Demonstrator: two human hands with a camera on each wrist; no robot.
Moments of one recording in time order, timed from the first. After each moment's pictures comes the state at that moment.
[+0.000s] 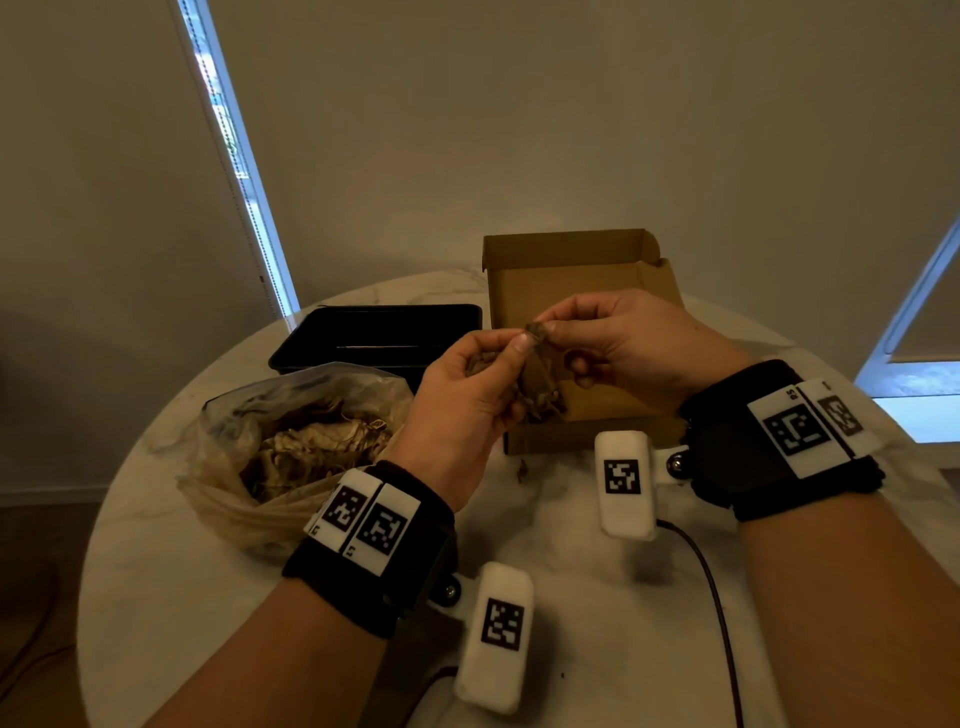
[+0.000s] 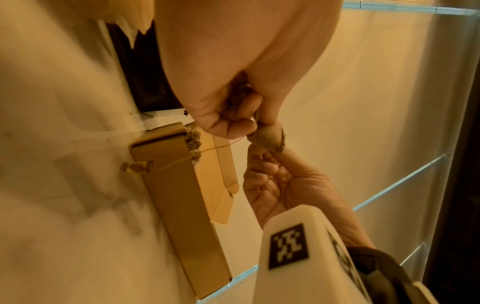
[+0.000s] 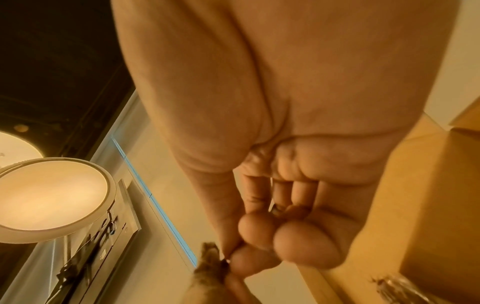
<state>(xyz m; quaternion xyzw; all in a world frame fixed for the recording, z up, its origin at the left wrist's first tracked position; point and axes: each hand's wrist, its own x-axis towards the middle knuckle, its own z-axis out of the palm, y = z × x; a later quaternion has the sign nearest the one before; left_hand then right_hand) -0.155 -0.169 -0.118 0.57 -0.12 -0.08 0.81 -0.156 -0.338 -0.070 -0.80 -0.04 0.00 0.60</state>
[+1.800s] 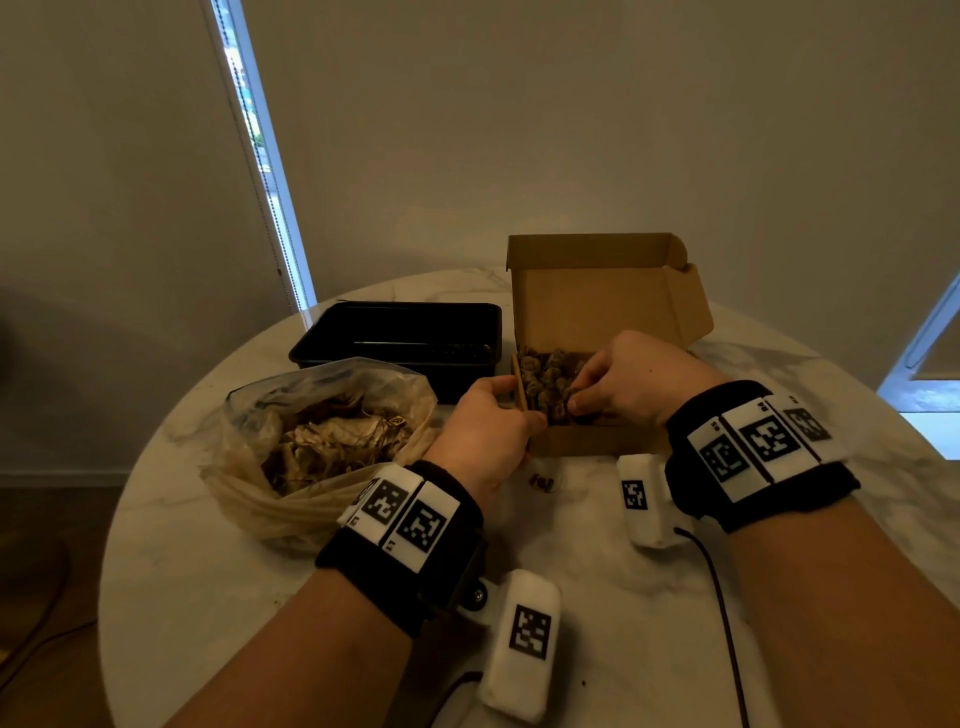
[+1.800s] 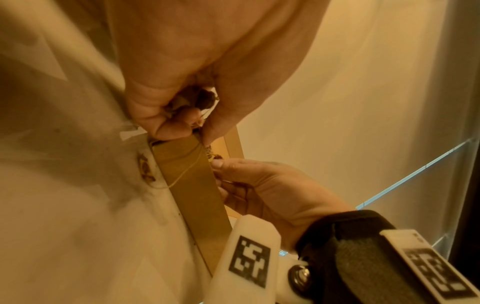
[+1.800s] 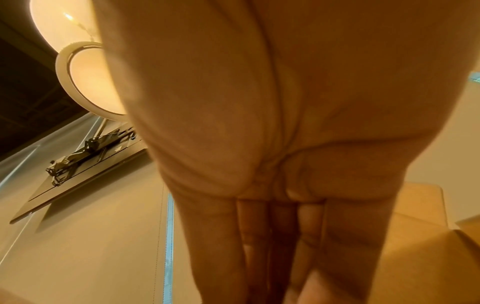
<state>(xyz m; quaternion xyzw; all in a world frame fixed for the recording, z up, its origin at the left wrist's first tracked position) -0.123 -0.175 -0.163 0.70 -0.01 -0.12 0.70 -0.142 -0.330 -0.084 -0.96 0.07 0.05 0.28</state>
